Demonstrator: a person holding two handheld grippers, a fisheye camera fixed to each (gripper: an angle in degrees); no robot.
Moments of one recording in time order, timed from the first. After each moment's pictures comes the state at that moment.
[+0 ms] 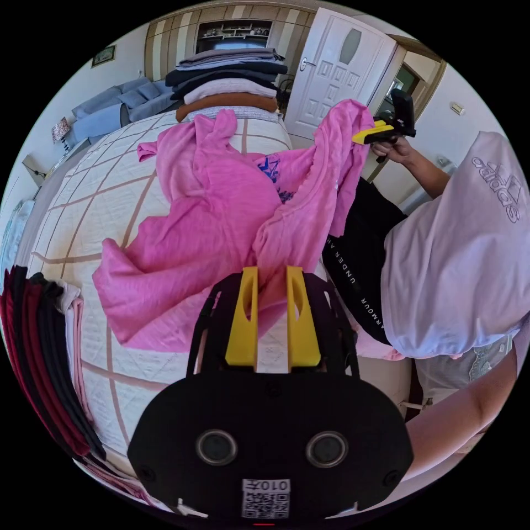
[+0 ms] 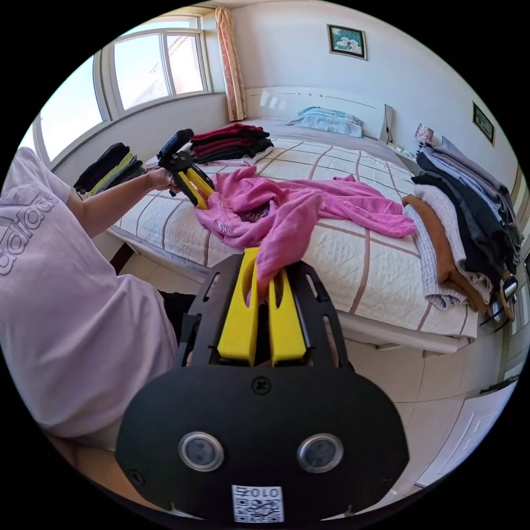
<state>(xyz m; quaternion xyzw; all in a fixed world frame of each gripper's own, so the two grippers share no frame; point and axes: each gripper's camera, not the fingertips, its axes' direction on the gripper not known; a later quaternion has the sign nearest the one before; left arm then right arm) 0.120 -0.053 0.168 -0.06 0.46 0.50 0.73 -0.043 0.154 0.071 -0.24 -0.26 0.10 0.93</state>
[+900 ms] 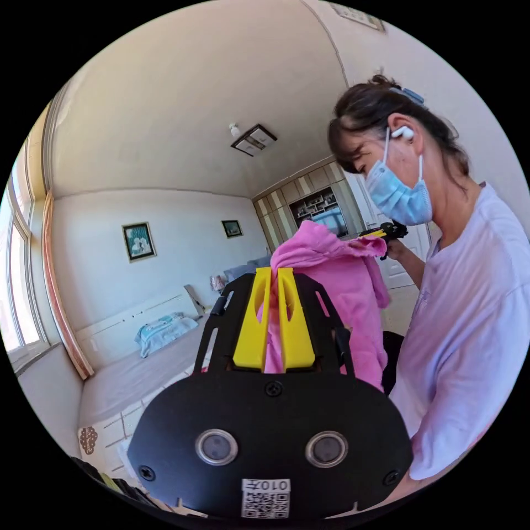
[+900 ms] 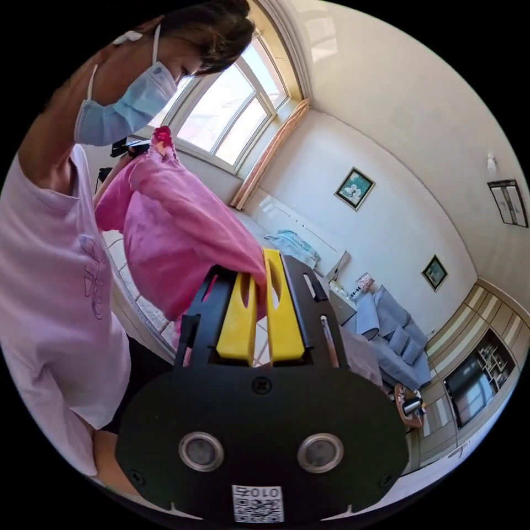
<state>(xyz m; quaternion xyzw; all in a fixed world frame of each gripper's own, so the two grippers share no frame) -0.209 -0.018 -0.201 0.40 0.37 0.23 0.81 -0.043 -0.050 -0.190 0.00 -0.11 -0.07 0.99</state>
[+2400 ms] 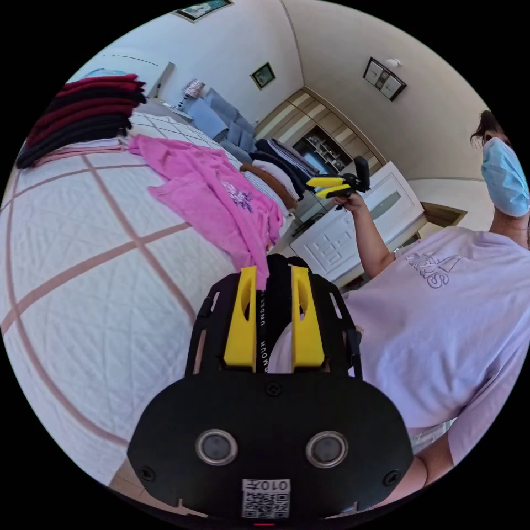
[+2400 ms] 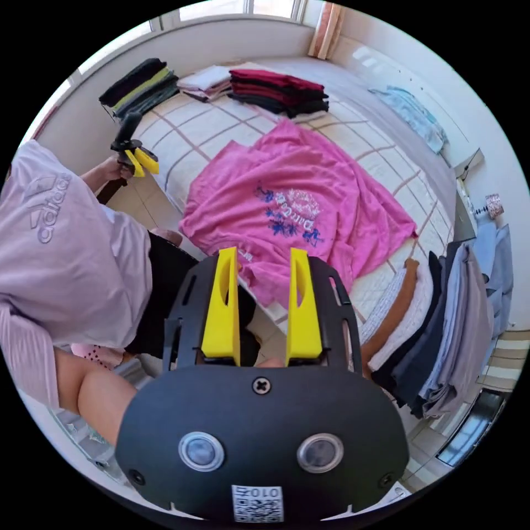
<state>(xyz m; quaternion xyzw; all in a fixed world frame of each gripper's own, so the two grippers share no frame) -0.159 0.049 0.170 -0.02 0.60 0.01 0.80 0.078 0.009 0.099 -0.27 -0.35 -0.14 0.89</state>
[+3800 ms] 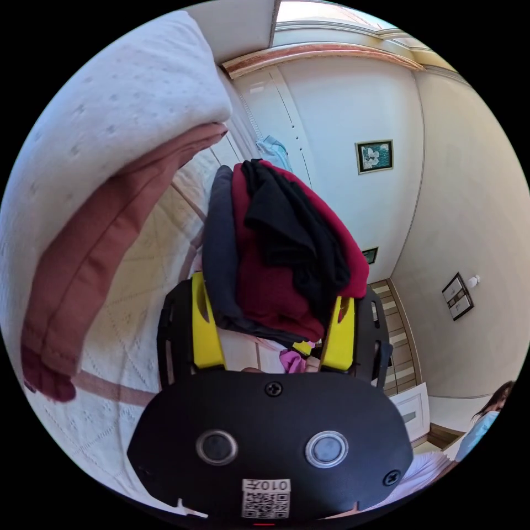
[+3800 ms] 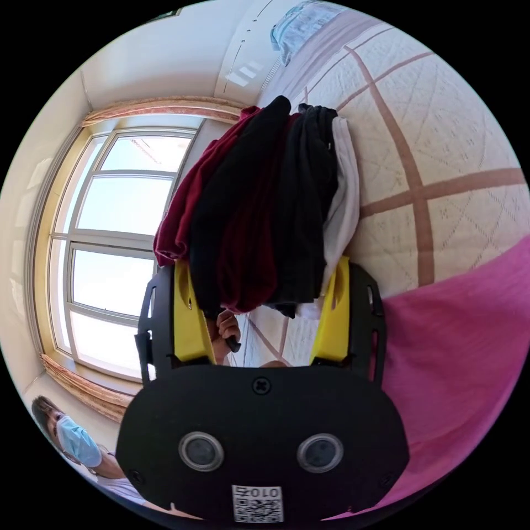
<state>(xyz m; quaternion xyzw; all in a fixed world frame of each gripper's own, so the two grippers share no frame) -0.367 -0.115 0.413 0.03 0.48 -0.42 0.77 0.096 0.057 0.641 -0.30 -0.60 0.41 0.62</state>
